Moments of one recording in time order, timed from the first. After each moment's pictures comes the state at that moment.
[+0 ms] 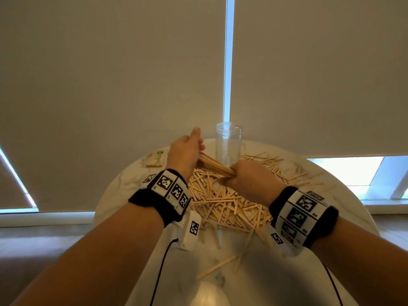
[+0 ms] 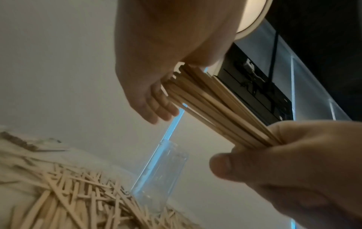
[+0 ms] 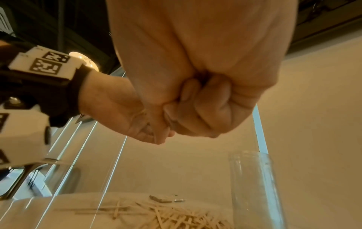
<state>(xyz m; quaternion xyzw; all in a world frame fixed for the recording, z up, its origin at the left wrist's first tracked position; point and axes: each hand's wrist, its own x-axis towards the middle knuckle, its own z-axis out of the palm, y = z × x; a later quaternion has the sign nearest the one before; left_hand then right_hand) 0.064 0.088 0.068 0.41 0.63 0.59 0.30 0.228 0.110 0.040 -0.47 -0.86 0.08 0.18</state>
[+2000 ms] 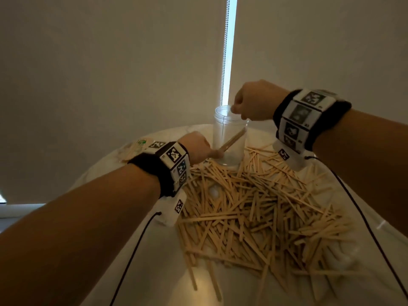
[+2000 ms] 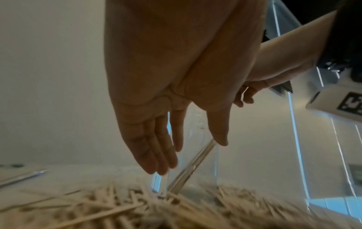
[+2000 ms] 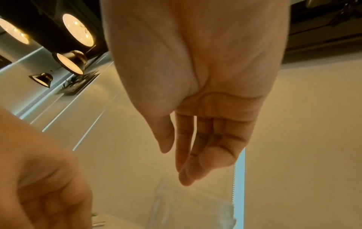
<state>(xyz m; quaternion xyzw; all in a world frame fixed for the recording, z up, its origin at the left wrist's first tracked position) 0.035 0.224 0.038 0.66 0.71 0.15 0.18 0.190 0.283 0.127 -0.50 -0.86 -0.07 0.07</state>
